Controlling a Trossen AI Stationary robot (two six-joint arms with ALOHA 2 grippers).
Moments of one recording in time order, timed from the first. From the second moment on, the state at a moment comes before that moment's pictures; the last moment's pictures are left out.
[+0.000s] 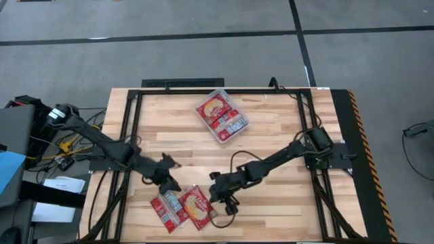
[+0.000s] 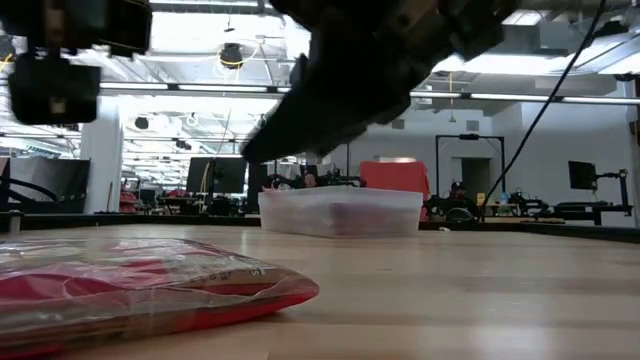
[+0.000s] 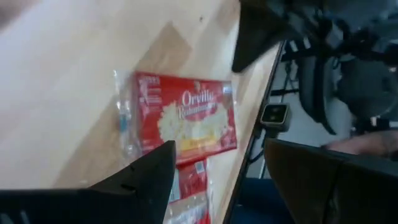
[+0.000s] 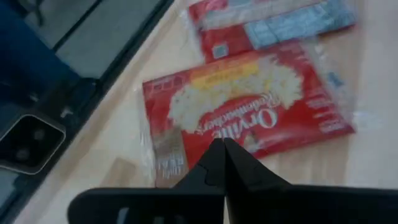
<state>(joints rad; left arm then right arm) -0.48 1.05 0.54 -0.04 -0.06 -1.22 0.34 2.03 1.26 0.09 -0.17 0.07</state>
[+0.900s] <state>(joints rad) -0.48 1.08 0.53 -0.03 -0.29 -1.14 0.15 2.13 1.42 -0.21 -0.10 0.12</state>
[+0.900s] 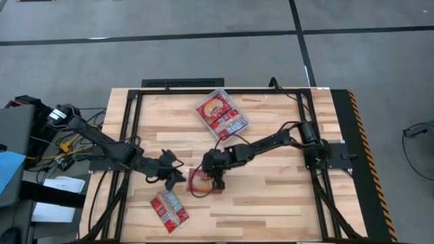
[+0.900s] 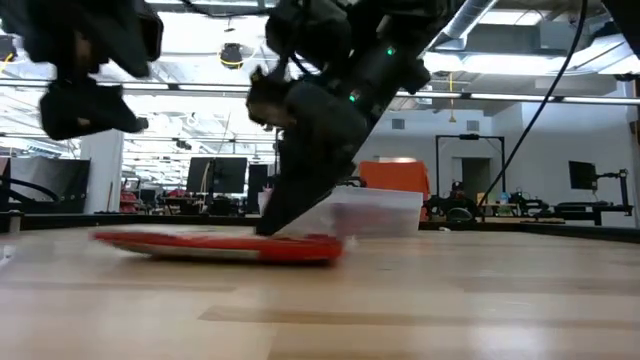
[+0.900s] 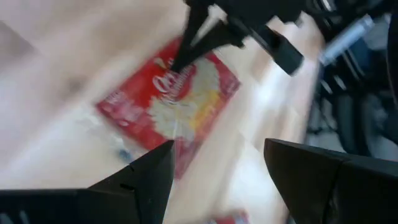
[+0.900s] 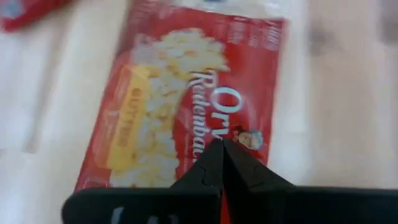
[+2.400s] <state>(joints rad) 0.25 1.81 0.71 0.30 0.65 -0.46 0.25 2.02 1.35 -0.46 0.27 0.33</state>
